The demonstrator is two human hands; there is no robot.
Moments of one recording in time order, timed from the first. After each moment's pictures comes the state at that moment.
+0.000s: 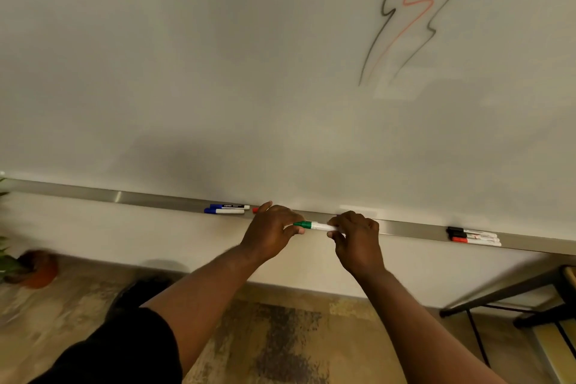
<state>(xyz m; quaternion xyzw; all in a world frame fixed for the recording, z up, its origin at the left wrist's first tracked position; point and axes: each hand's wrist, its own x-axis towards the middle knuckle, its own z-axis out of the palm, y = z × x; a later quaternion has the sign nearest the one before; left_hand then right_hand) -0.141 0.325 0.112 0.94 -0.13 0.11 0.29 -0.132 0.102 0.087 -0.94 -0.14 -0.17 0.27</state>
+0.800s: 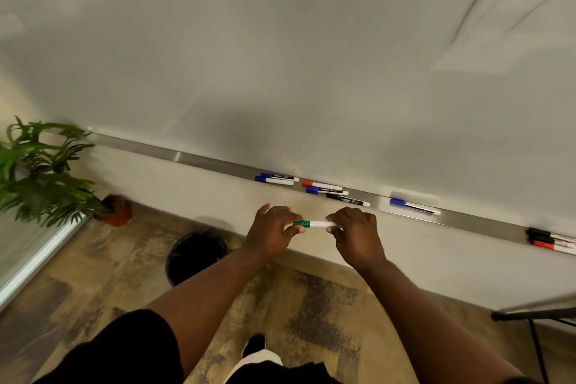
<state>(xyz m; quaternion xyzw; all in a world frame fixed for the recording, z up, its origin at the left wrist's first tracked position) -0.201 0.406 0.068 0.96 0.04 0.02 0.28 -0.142 0.192 0.045 -0.93 -0.25 -0.05 0.24</state>
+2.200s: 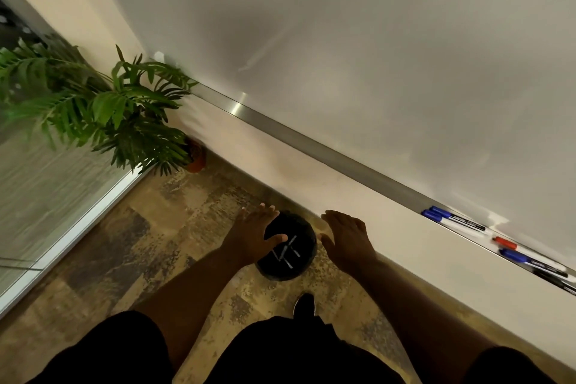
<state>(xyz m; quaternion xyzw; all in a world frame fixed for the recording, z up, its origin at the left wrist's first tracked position) -0.259 0.900 -0.031 0.95 0.15 -0.17 0.19 -0.123 0.666 -0.036 -0.89 -0.38 0.19 0.17</state>
